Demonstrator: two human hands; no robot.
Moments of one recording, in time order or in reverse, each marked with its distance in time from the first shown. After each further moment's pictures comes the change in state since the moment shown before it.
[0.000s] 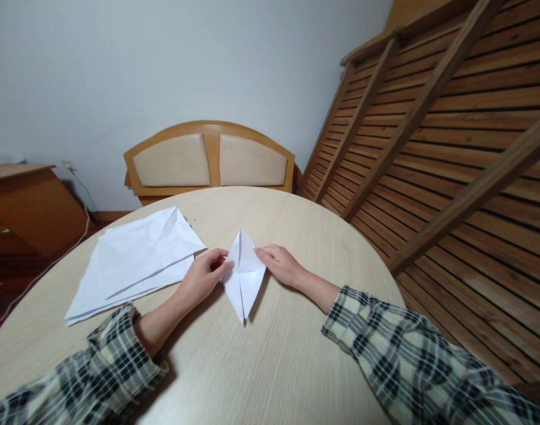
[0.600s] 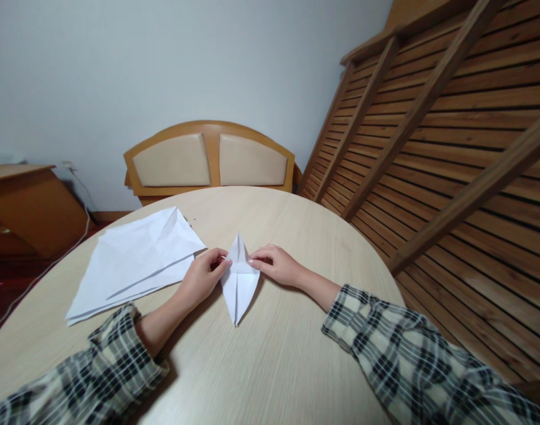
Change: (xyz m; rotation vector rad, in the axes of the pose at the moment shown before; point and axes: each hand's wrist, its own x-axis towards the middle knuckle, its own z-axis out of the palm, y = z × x) left_hand 0.000 0.000 -0.001 0.080 0.027 -0.010; right_hand 0.000 -0.003 -0.002 -0.062 -0.091 -0.112
